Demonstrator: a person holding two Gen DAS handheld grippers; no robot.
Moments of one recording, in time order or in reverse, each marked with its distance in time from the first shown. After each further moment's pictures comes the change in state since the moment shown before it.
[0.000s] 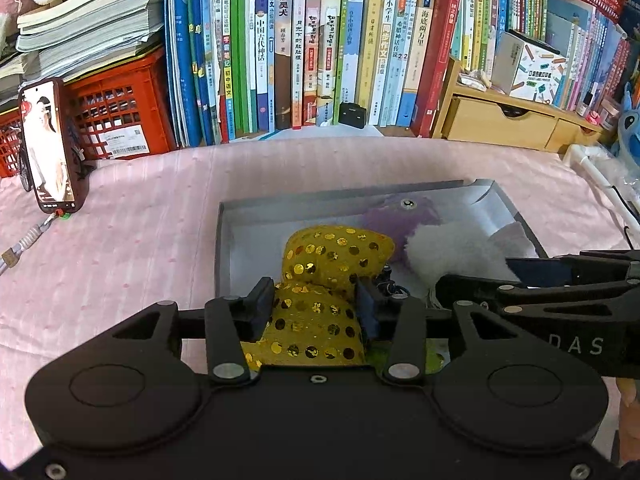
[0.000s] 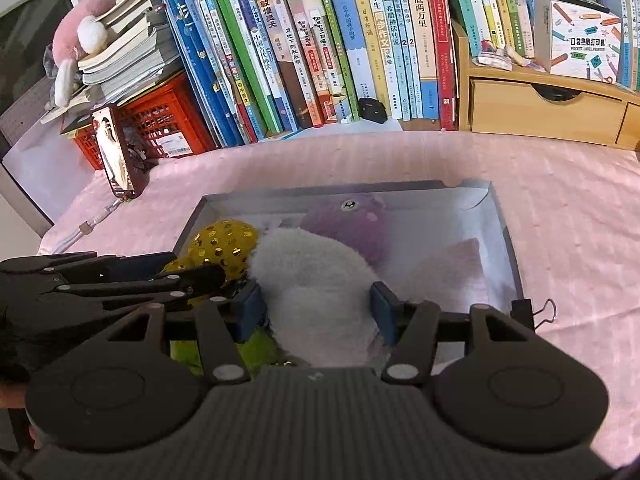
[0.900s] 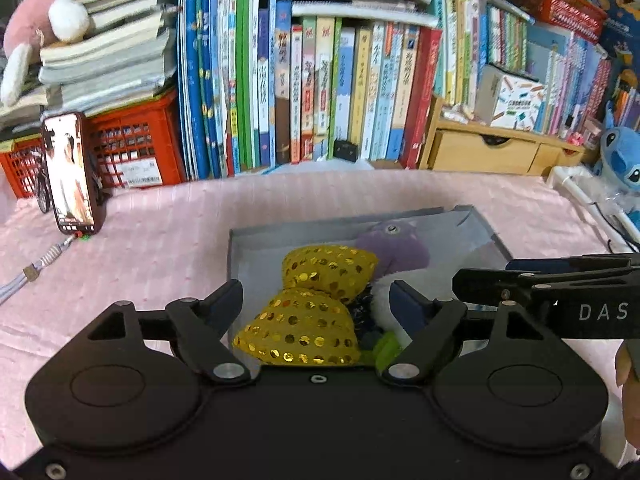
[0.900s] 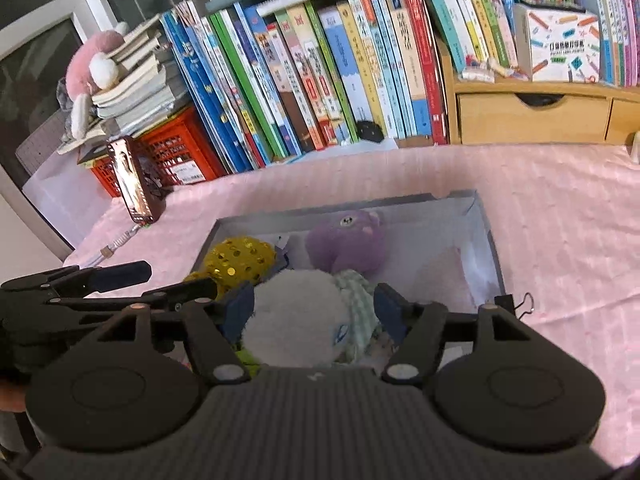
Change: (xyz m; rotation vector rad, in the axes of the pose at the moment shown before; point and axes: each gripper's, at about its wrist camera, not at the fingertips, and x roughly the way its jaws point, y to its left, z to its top) left arm -0.051 -0.005 -0.008 0.013 -0.108 -0.003; right arm -0.039 -0.012 -0.004 0.046 -0.088 0.050
